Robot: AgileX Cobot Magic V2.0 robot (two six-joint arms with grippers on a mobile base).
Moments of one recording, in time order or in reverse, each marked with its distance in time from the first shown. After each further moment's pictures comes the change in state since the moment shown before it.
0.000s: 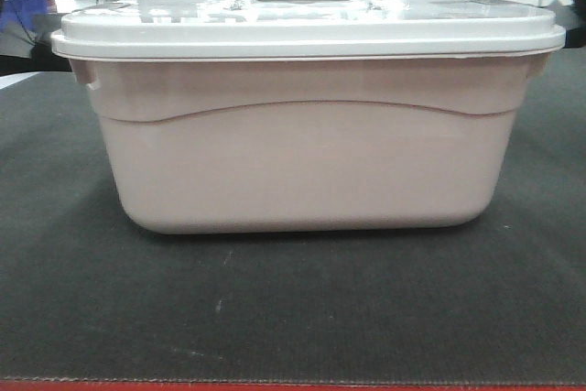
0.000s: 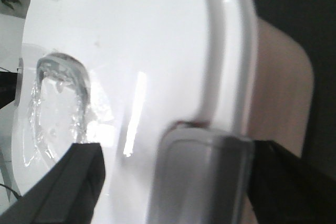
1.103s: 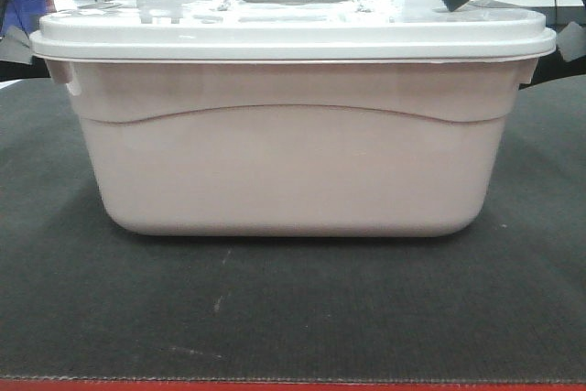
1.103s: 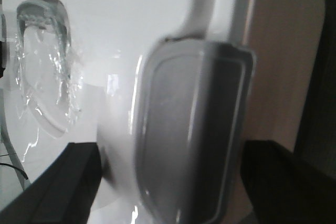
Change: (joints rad) left arm -0.009 0.000 0.000 0.031 0.004 0.000; right arm 0.018 -0.111 0.169 -0.043 -0.004 0.074
